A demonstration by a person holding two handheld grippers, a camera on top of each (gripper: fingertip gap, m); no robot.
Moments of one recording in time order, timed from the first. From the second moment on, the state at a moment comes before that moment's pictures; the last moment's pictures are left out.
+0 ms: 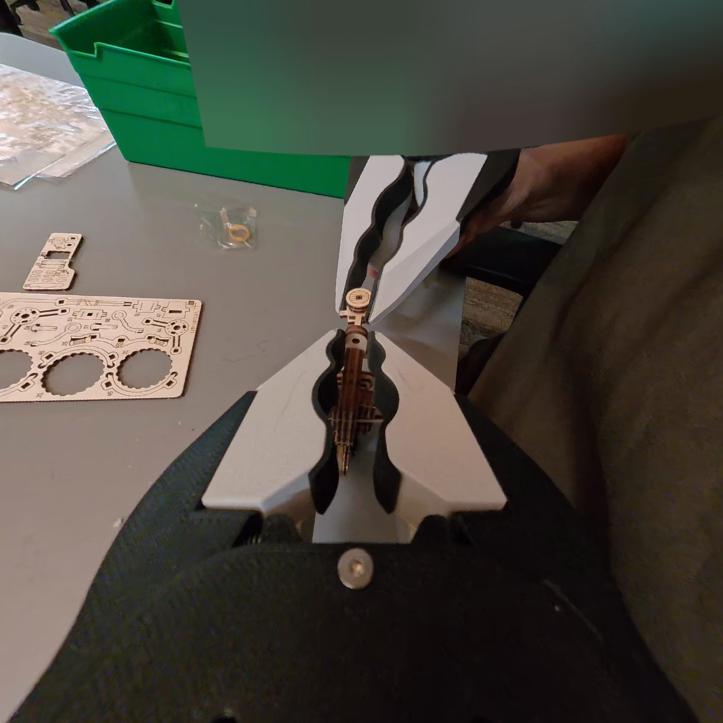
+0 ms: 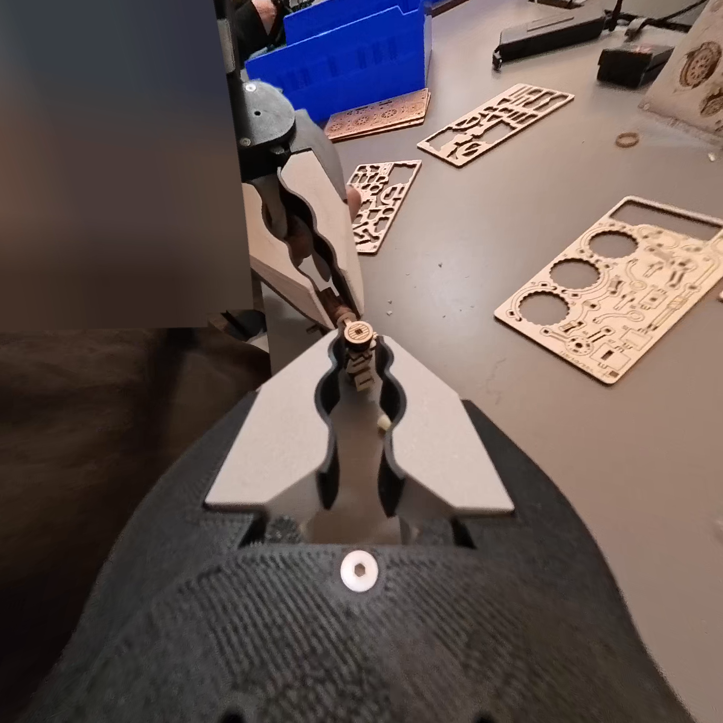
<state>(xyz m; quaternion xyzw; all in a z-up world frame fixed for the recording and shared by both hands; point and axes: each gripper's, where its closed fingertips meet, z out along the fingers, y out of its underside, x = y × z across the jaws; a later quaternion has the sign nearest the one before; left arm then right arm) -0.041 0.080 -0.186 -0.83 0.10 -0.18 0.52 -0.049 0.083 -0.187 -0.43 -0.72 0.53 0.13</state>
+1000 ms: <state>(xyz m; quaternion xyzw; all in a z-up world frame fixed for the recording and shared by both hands) -0.043 0.081 -0.185 -0.82 0.09 -0.19 0.53 -0.051 0.083 -0.186 -0.38 -0.74 0.53 0.18</state>
